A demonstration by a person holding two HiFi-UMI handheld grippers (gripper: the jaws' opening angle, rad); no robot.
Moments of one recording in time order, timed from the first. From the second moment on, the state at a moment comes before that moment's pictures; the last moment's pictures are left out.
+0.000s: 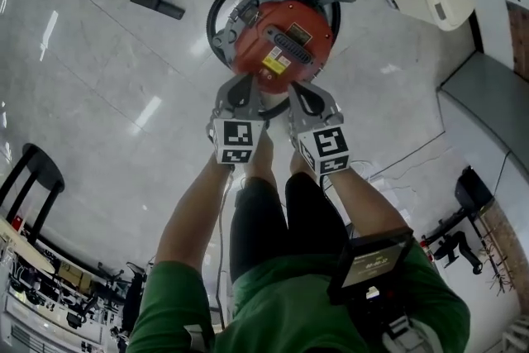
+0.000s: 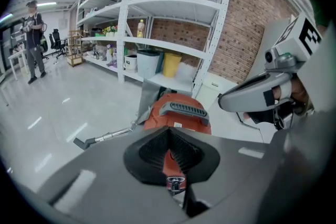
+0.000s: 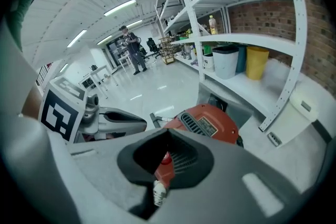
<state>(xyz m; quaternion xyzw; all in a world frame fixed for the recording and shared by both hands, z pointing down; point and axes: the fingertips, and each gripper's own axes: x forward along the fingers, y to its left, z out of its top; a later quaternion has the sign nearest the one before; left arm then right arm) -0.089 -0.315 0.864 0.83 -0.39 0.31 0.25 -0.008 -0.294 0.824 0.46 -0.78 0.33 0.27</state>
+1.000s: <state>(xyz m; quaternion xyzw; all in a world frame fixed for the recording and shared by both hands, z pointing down) -0.084 -0.271 0.531 0.83 -0.52 0.15 0.15 0.036 -0.295 0.508 0.46 -0.86 0.17 0.14</state>
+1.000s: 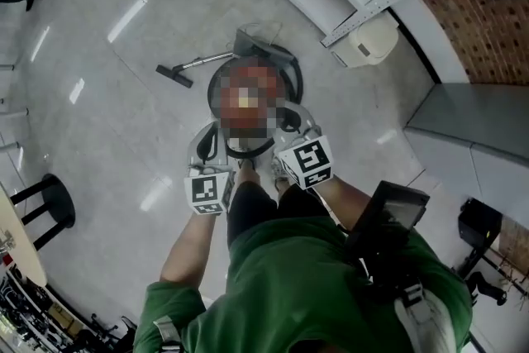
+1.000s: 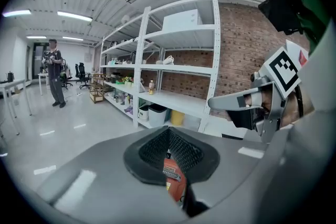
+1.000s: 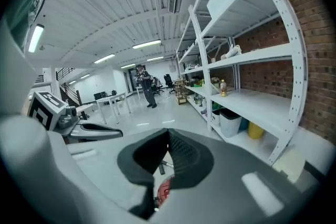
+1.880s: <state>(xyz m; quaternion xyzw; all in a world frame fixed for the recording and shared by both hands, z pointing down) -0.049 -0.163 0.399 0.84 -0.53 0.08 0.06 0.075 -0.193 0.365 0.46 -0.88 0.09 0.06</state>
